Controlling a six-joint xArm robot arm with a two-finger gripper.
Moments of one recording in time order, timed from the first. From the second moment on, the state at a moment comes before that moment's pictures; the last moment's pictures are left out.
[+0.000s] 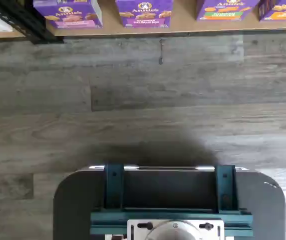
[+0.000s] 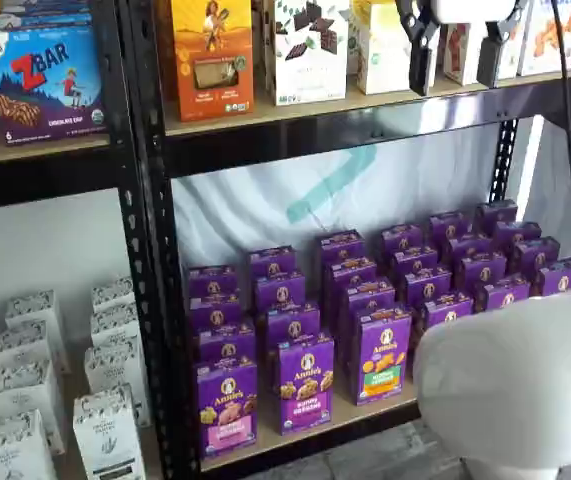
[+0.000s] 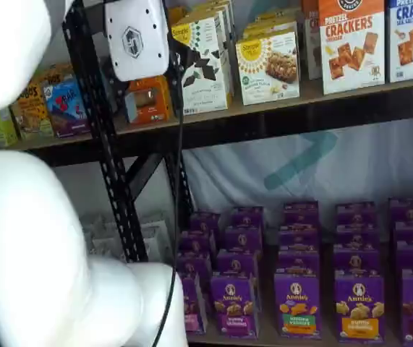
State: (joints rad) arm 0.01 -0.85 -1.14 0.04 1.99 0.03
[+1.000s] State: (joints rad) arm 0.08 -0.85 -1.01 0.06 1.84 0.10
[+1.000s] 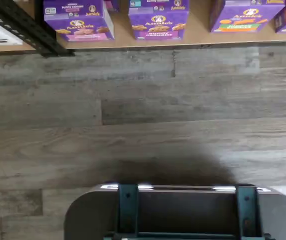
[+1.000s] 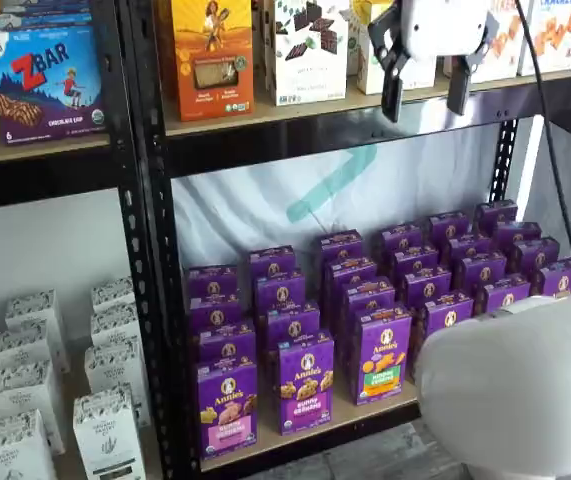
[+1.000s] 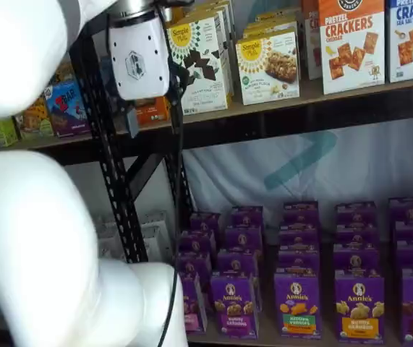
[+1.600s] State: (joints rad) arm 0.21 -0.88 -0.81 0.01 1.63 0.22
